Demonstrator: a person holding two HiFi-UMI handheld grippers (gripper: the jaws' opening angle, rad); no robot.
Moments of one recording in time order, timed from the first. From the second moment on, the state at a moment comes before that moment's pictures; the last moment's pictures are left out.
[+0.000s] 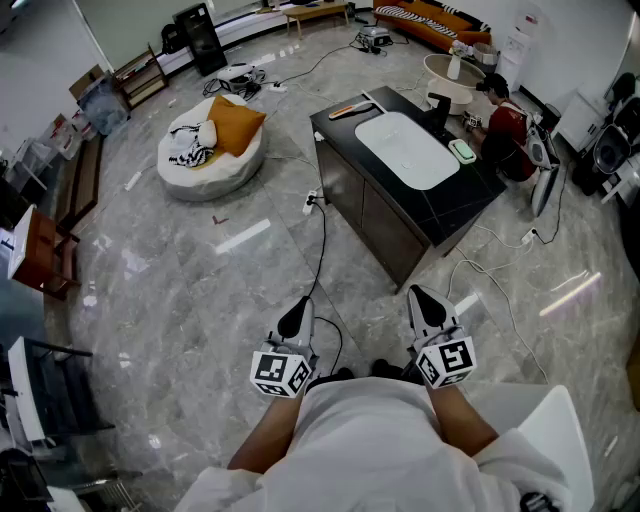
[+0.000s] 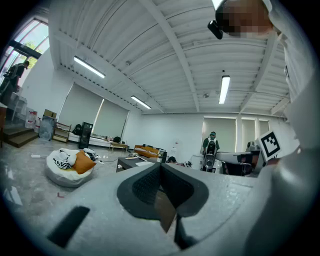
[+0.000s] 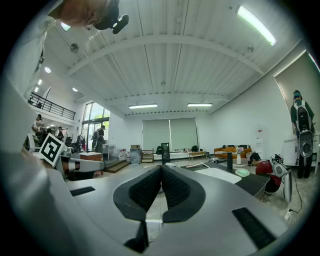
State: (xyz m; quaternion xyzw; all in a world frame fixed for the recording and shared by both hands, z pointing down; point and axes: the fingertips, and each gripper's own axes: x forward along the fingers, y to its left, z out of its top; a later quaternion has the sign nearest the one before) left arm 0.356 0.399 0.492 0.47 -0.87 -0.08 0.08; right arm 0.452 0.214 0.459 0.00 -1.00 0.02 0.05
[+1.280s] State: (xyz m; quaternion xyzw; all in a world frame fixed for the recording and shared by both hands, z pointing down) left arm 0.256 0.377 0.503 0.52 -0.84 -0.12 0.10; right arm 0.328 0.193 0.472 -0.02 -1.00 0.06 0.05
